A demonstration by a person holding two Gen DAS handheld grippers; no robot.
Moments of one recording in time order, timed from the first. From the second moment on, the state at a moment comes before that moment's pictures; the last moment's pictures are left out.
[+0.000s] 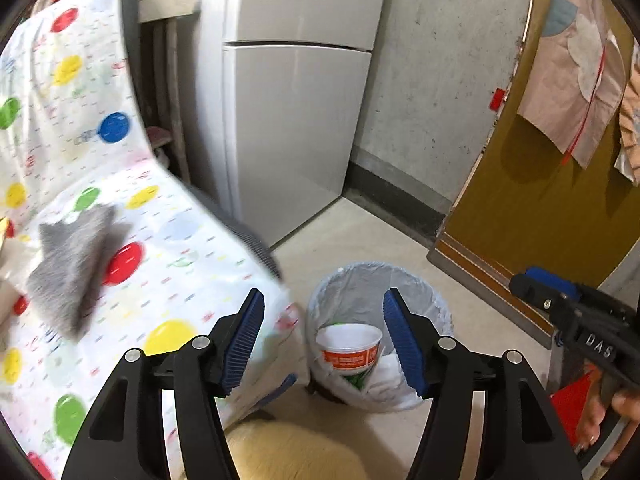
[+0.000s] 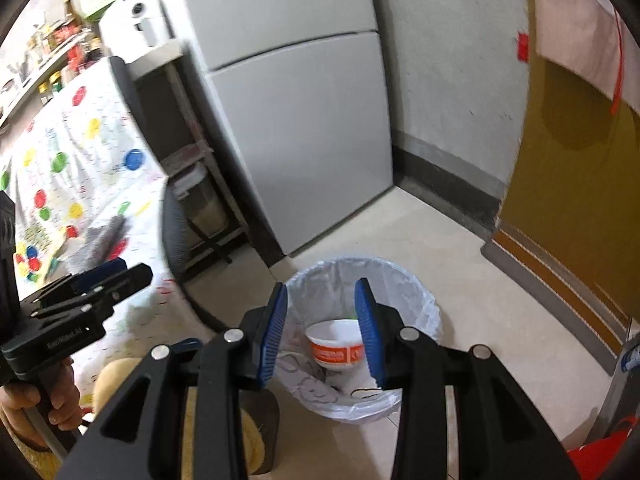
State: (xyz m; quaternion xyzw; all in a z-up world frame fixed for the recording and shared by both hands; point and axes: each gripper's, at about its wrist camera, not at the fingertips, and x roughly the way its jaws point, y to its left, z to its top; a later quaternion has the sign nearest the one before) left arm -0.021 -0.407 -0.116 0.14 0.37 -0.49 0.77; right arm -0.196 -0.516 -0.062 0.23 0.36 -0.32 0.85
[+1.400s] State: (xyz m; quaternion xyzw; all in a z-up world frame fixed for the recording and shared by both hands) left arm 0.130 -0.050 -0.106 0.07 0.42 -0.10 0.90; right arm 0.105 -0.370 -0.106 0.14 0.43 -0.09 0.89
